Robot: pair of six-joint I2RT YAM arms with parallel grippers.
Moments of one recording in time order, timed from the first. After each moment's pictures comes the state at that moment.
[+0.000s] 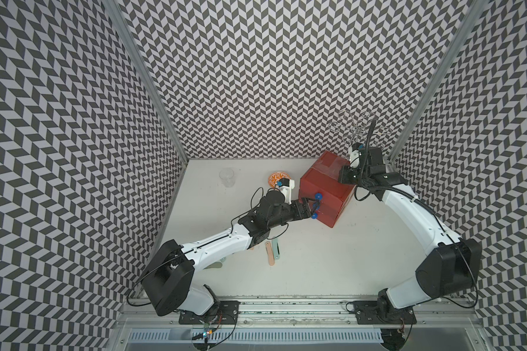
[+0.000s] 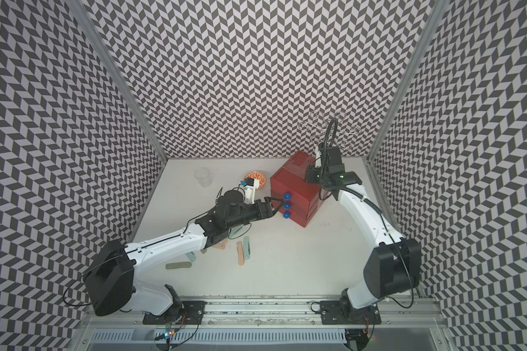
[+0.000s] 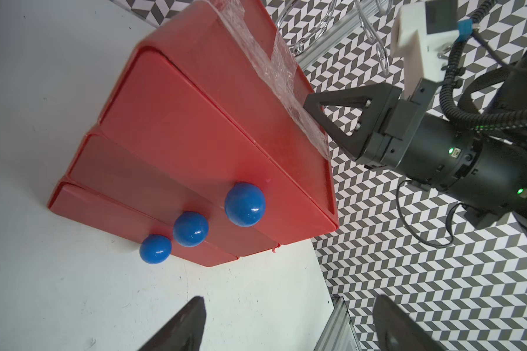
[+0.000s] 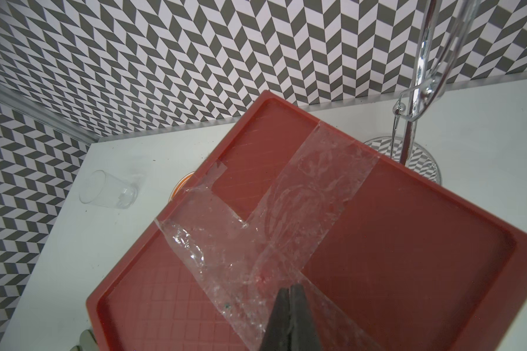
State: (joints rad) left arm -0.81 1.46 0.93 0.26 0.23 -0.92; right arm 0.23 1.54 1.41 -0.54 -0.09 0.29
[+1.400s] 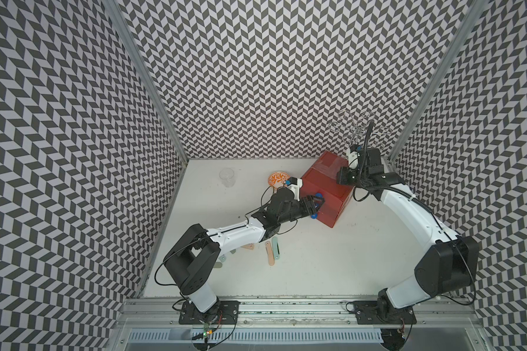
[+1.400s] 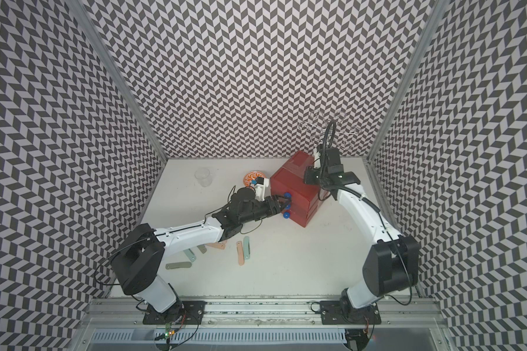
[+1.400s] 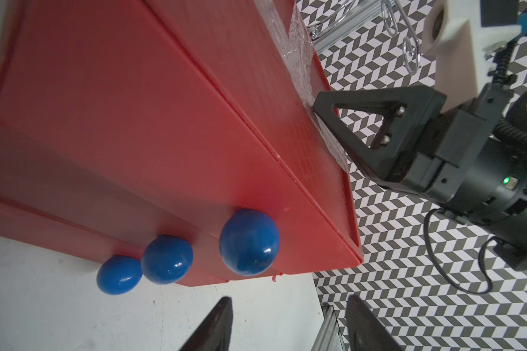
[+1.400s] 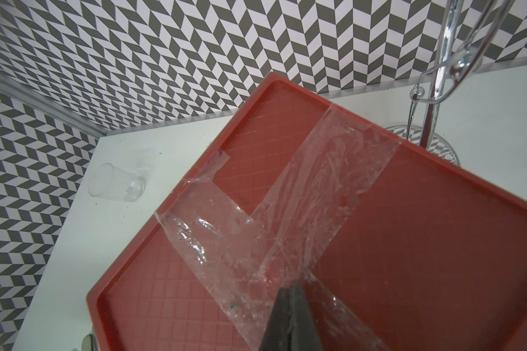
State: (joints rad) left arm -0.81 1.66 1.02 0.40 0.26 -1.00; right arm 0.23 1.55 1.40 -0.54 -0.13 0.30
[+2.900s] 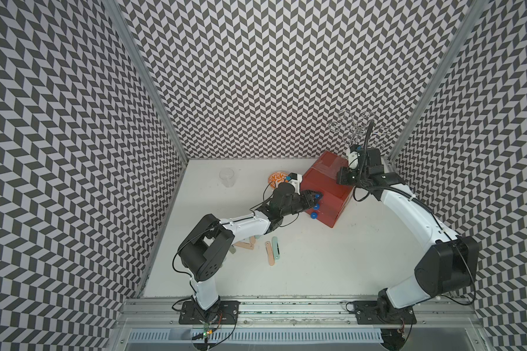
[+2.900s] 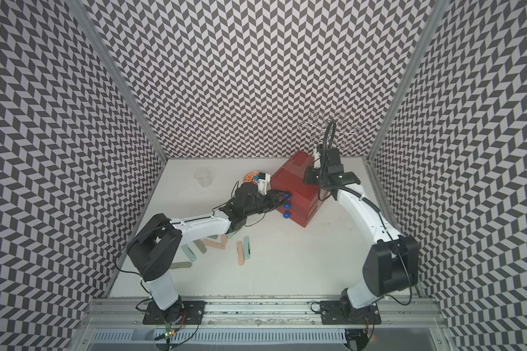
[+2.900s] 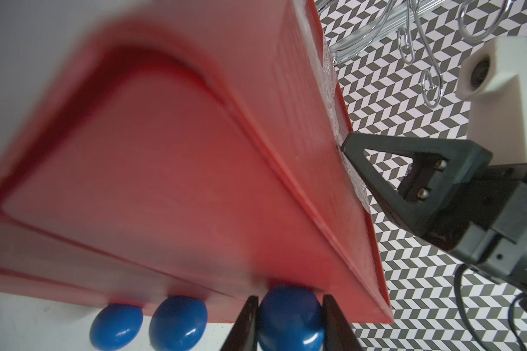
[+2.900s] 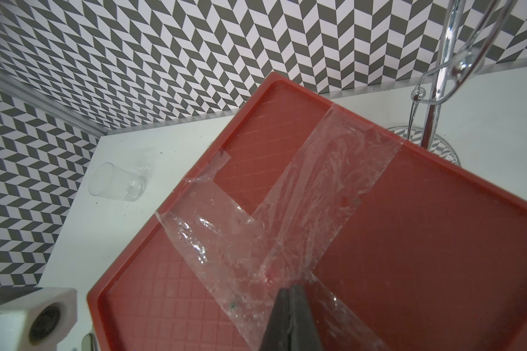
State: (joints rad) left arm -0.75 1.80 1.10 0.48 0.31 -1.05; right arm 0.23 1.55 1.40 -0.53 -0.13 0.30
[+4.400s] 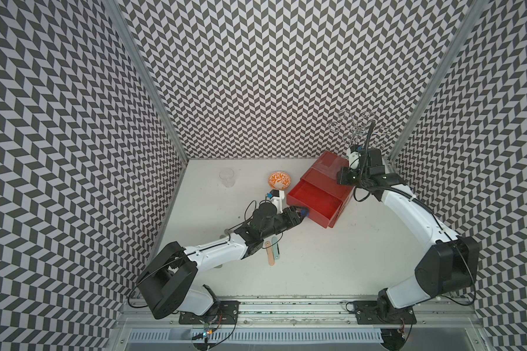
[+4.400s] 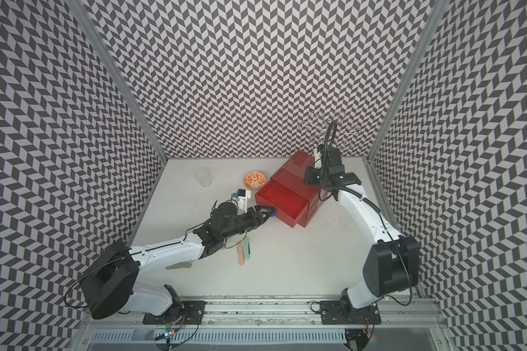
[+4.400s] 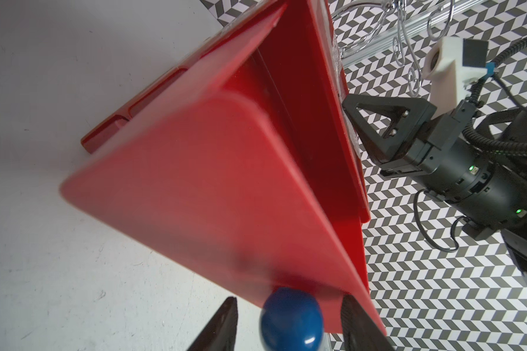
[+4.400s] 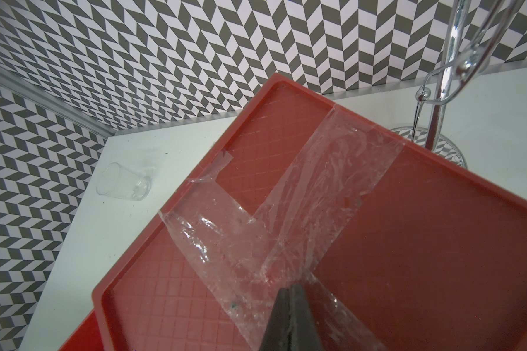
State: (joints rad) left arm -0.79 1.41 0.72 0.46 0.19 -1.11; right arm 0.22 1.55 1.38 -0.51 -0.16 0.30
